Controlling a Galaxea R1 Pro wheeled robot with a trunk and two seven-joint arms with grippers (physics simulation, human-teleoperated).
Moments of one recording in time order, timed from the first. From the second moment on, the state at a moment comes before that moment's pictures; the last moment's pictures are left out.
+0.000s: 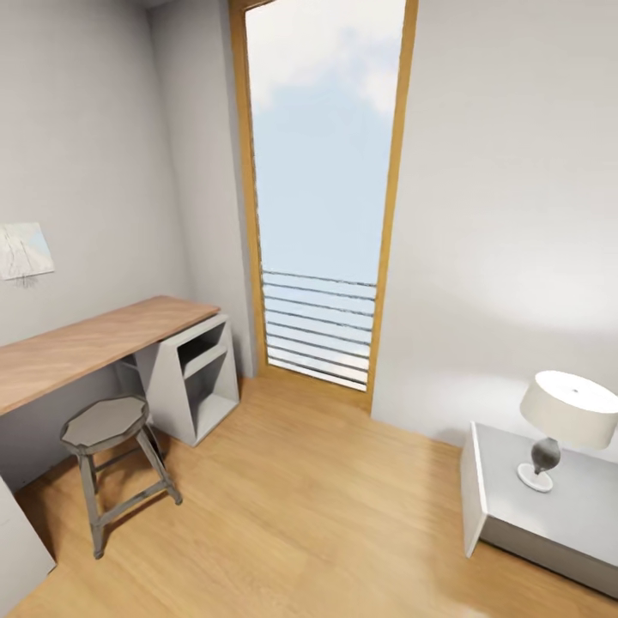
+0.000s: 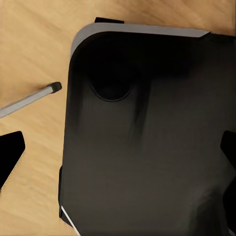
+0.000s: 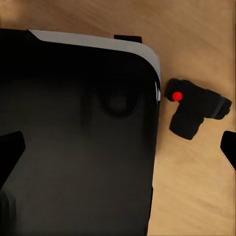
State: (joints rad) left arm 0.00 0.00 0.03 -0.04 0.10 -0.05 0.00; right arm -0.01 -0.01 0.01 -0.03 0.05 -0.08 0.00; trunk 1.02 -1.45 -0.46
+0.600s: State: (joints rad) left arm 0.00 0.00 0.03 -0.04 0.10 -0.05 0.00; right arm -0.01 -0.01 0.01 -0.03 0.05 -0.08 0.00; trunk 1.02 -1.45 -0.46
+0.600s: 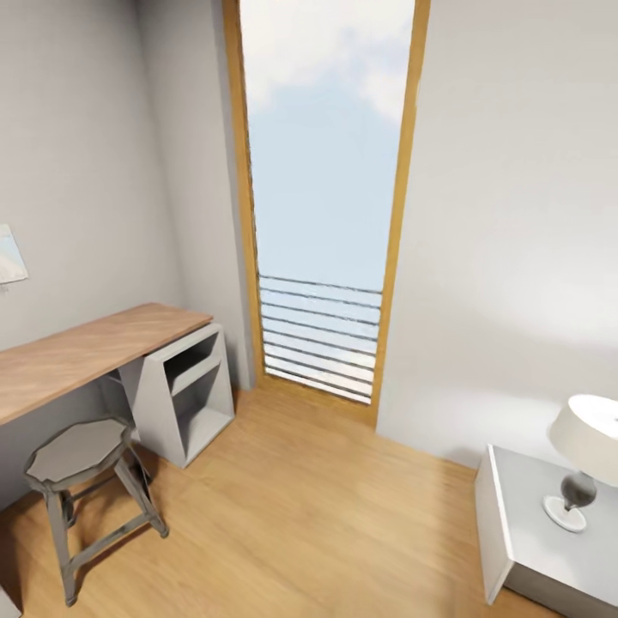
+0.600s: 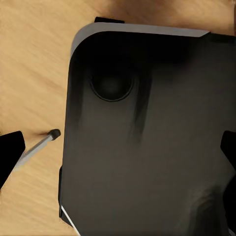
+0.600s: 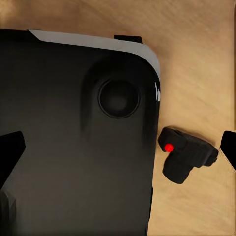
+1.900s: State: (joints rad) left arm 0.00 0.00 0.03 -0.04 0.10 -0.05 0.00; right arm -0.01 -0.01 0.00 -0.03 0.04 -0.08 0.00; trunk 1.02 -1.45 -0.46
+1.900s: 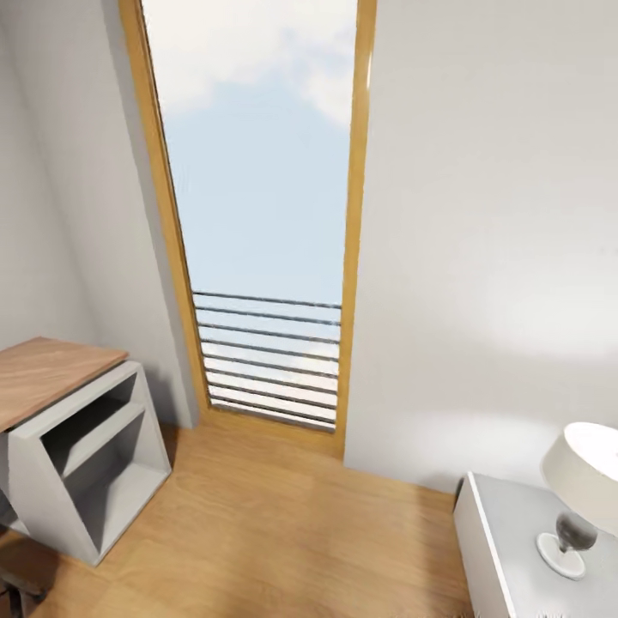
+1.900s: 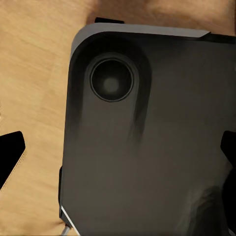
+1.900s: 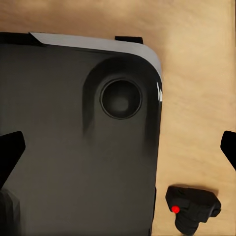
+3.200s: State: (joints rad) left arm 0.00 0.03 0.03 -0.04 0.09 -0.05 0.00; right arm -0.01 -0.01 0.00 -0.03 0.04 -0.08 0.00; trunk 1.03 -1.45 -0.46
